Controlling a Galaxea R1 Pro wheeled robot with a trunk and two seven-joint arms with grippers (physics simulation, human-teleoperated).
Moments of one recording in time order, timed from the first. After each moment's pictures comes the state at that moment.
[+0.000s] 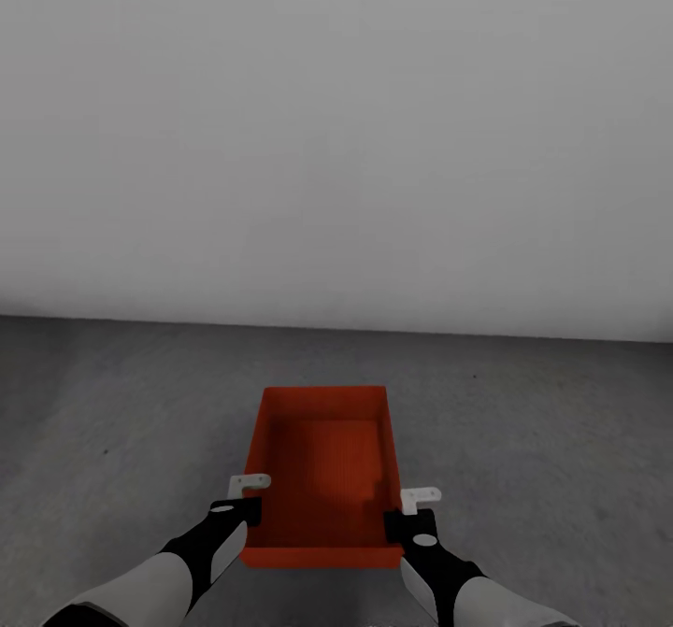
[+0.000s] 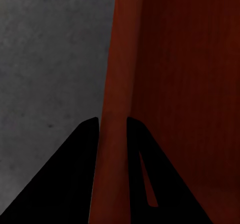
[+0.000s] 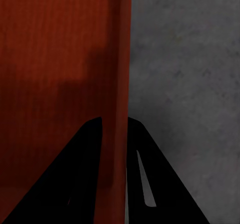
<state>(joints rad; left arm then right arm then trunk) -0.68 -0.06 -0.32 -0.22 0.37 0.10 0.26 -0.65 0.17 0.15 -0.13 -0.03 -0.11 -0.23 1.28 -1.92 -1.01</state>
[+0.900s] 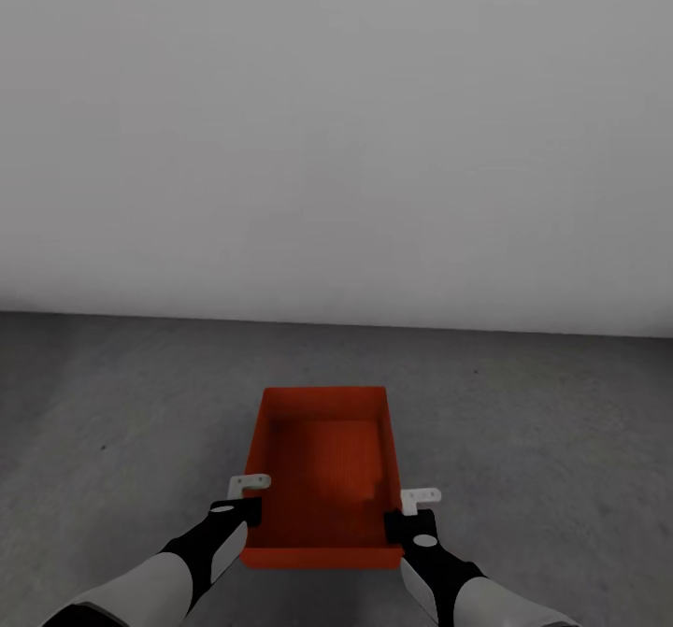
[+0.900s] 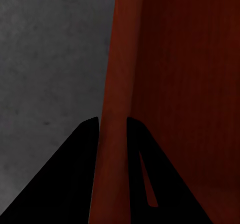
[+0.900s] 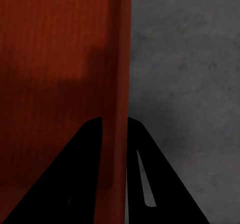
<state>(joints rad) -0.68 -0.06 -0.32 -0.21 0.37 0.10 0.26 -0.65 0.17 0.15 -0.12 -0.03 -0.12 -0.23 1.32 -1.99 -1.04</state>
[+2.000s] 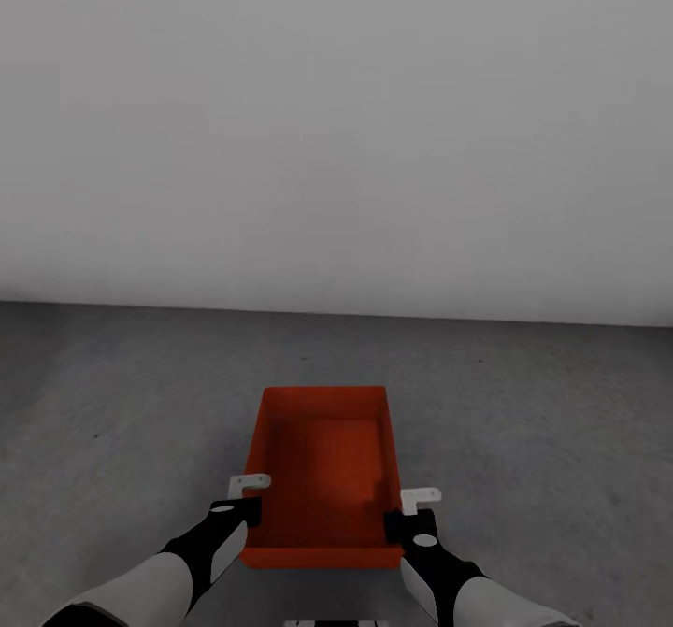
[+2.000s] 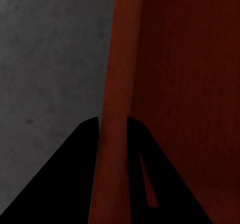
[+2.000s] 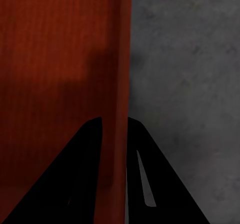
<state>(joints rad) -0.68 -0.06 -0.32 -0.22 0.37 0.10 0.26 -0.65 0.17 0.15 -0.13 -0.03 -0.12 -0.23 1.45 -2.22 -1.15</state>
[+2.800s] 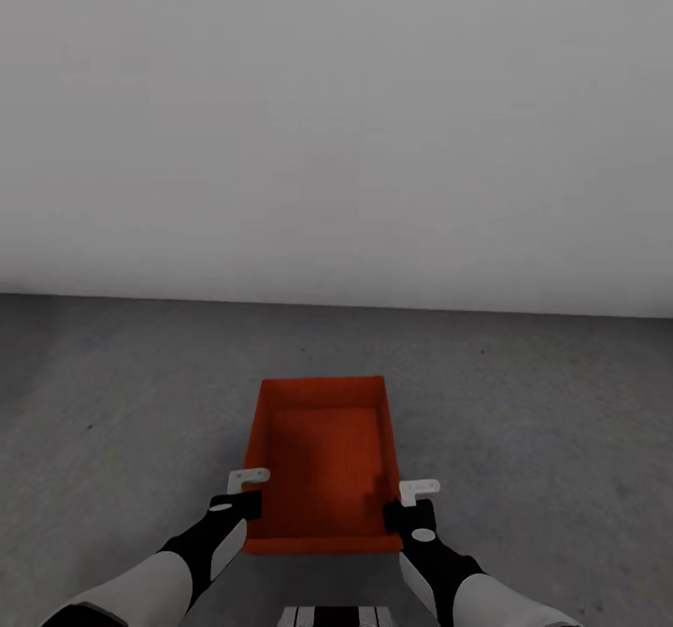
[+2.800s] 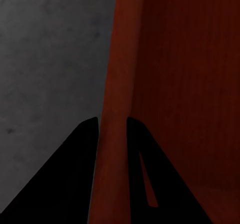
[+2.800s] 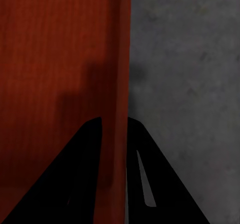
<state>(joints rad) -0.69 -0.06 -0.28 -0.22 0.35 0.05 0.25 -0.65 0.17 0.17 -0.16 -0.03 -0.14 -0.25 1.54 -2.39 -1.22</state>
